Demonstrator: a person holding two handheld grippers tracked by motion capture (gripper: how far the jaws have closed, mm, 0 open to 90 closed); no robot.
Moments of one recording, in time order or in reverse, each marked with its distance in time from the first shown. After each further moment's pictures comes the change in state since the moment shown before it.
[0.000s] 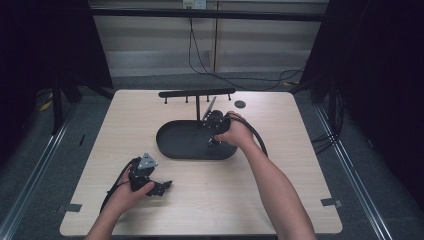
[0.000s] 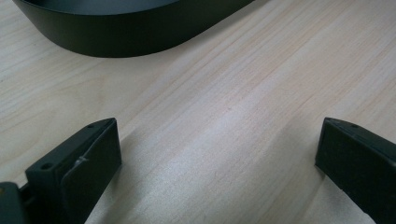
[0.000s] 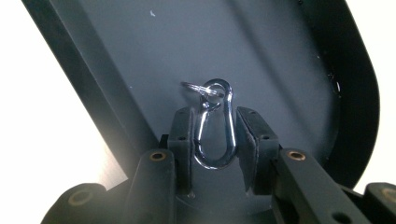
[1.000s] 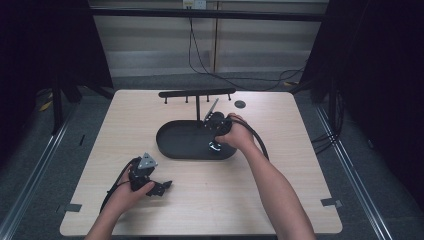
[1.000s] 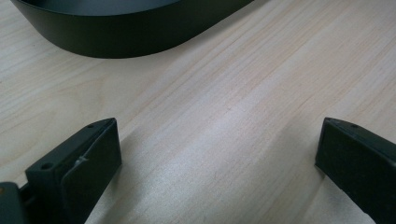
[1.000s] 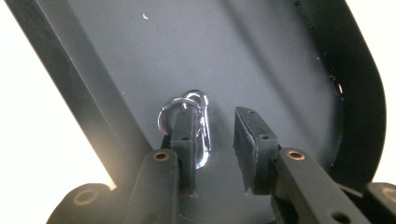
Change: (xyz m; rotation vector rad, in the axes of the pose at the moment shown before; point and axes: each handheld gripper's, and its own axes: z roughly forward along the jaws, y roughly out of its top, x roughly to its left) left arm 0.000 0.000 0.000 -0.002 -0.004 0.003; right arm 0.000 -0.006 0.005 -0.033 -0.012 0.014
